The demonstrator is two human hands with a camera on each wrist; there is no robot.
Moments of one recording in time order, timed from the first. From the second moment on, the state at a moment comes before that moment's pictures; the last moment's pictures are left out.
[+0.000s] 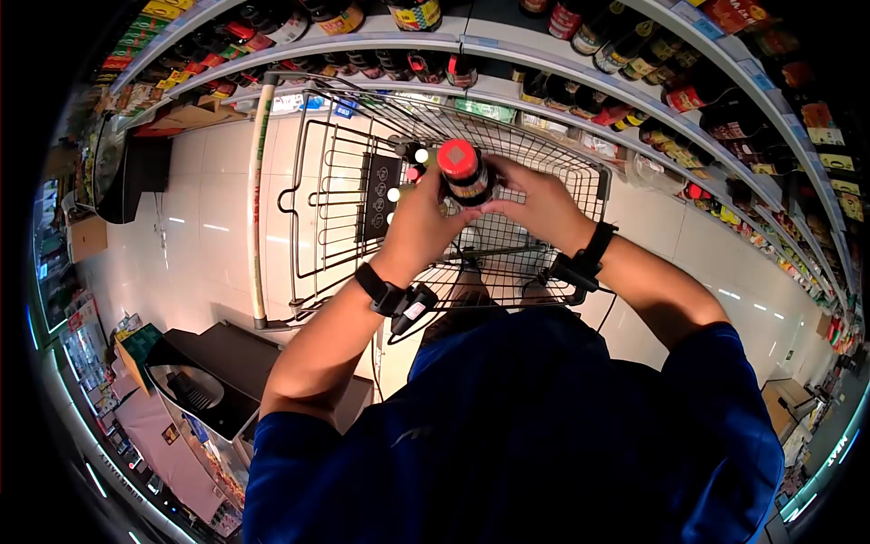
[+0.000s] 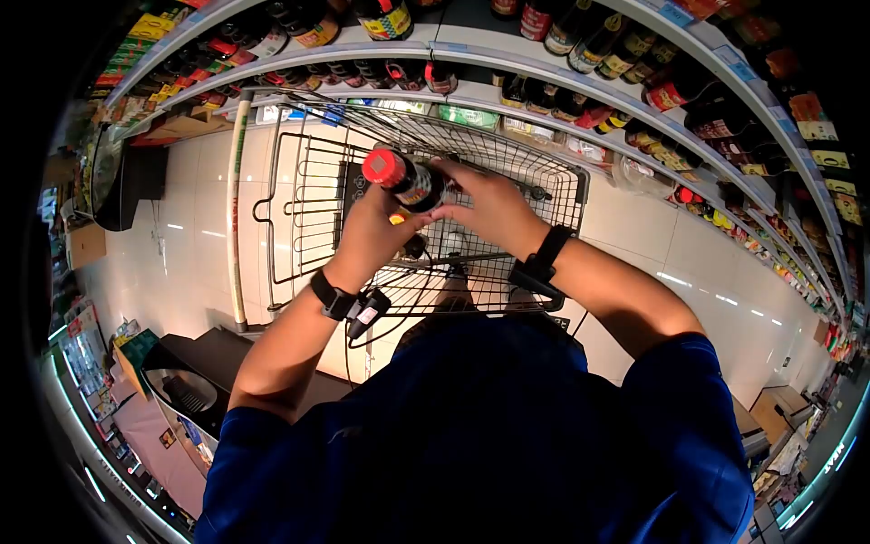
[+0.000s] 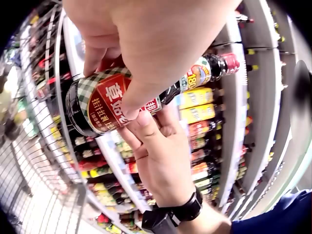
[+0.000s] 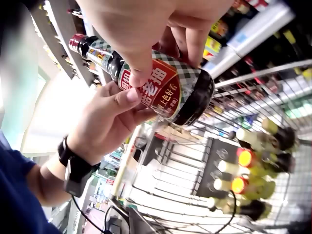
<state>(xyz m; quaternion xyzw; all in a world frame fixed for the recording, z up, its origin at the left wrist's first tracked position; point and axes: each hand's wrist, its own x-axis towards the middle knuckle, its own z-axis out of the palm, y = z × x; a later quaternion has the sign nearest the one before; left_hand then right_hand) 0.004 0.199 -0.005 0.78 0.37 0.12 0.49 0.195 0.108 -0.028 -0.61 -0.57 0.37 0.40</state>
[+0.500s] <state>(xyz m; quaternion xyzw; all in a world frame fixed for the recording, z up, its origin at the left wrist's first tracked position) -0.019 0.130 -0.372 0.65 0.52 0.00 0.56 0.154 0.067 -0.357 -0.63 -0.49 0.54 0.27</state>
